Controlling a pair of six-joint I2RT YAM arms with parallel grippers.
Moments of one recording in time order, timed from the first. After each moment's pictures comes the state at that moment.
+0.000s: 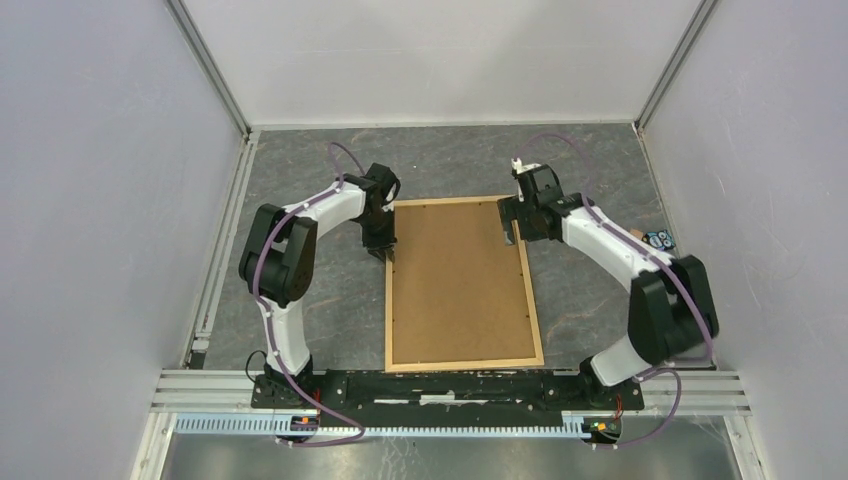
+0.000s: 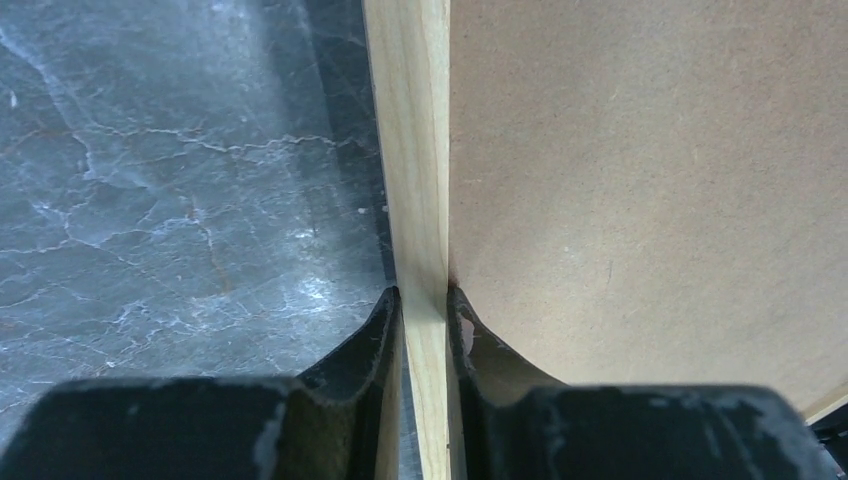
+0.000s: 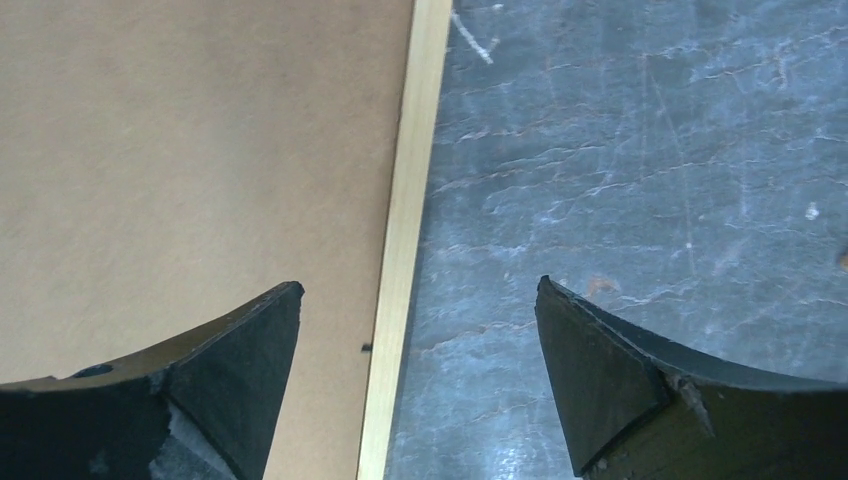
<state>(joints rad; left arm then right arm) -0.41 1.95 1.35 -0.81 0.14 -0.44 0.38 1.49 1.03 -0.51 0.17 0.12</state>
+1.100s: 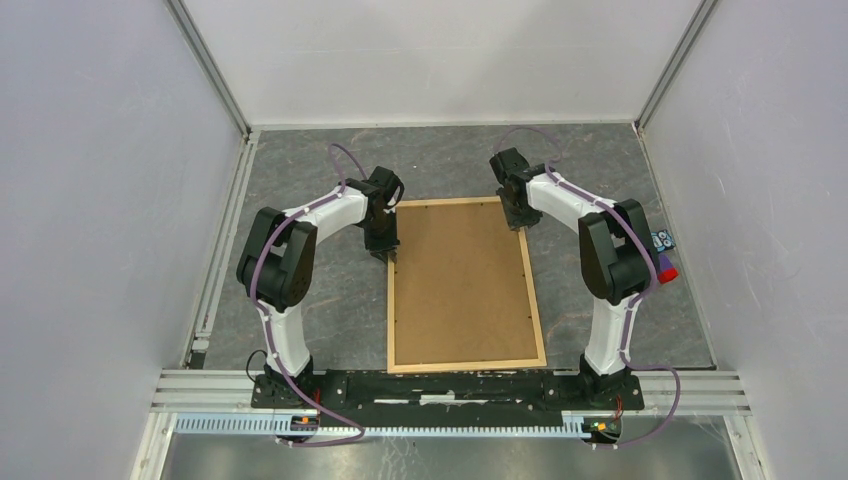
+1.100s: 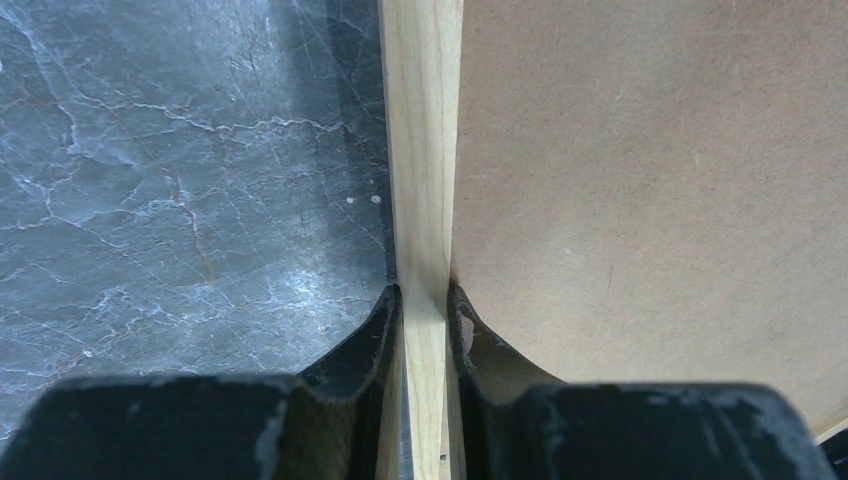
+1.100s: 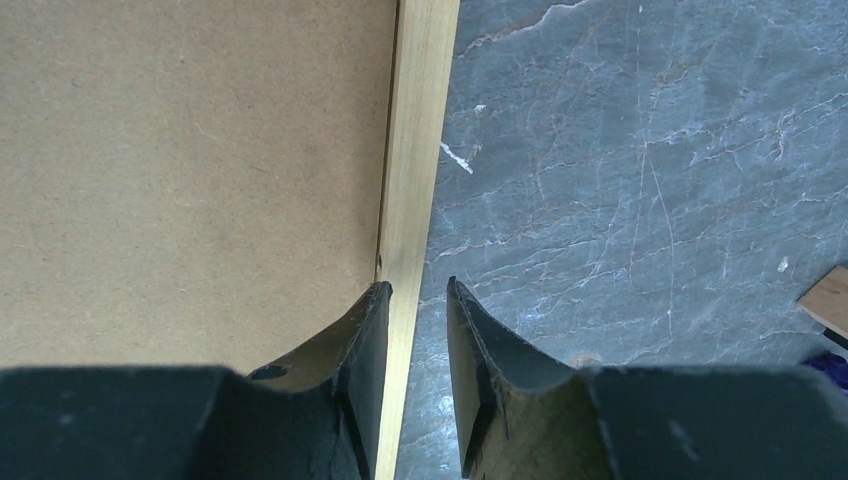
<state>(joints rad) -0.44 1.92 1.32 -0.77 0.09 -0.50 0.38 1.96 1.42 -0.69 0.33 0.13</state>
